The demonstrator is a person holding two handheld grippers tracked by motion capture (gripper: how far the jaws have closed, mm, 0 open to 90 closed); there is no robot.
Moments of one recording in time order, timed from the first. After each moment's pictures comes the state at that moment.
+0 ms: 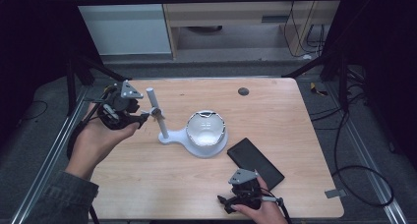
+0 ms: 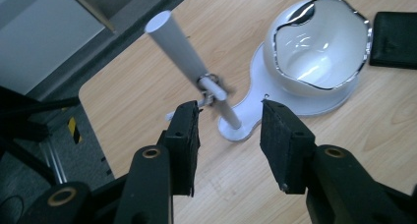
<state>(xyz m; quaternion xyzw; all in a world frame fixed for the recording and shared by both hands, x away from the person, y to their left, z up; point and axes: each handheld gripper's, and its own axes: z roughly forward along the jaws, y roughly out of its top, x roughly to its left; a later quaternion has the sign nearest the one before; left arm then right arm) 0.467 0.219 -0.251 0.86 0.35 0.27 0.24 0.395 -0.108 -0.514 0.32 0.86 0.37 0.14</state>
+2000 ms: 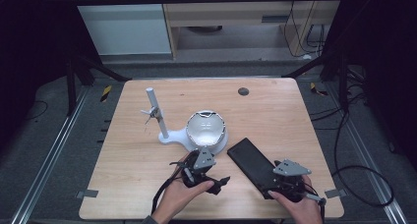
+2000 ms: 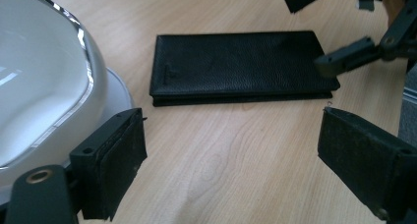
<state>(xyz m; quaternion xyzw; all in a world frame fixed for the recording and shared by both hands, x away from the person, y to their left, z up) 0.425 0.073 -0.441 0.87 0.23 0.11 0.43 0.394 -0.214 -0.478 0.39 0.80 0.39 0.23</state>
